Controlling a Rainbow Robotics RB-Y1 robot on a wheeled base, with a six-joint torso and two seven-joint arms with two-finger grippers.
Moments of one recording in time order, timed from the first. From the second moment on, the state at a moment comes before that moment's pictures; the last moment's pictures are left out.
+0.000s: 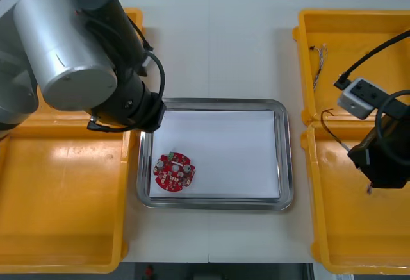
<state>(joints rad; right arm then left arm) -0.32 -0.91 -0.06 -2.53 -1.16 1.92 1.41 -0.81 0.73 -0.53 -2.08 0.86 1.83 -0.73</state>
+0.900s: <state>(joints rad) -0.59 -0.63 0.49 -2.42 -0.89 1.92 1.52 -0.85 0.79 -0.33 -1.60 0.81 1.66 -1.09</state>
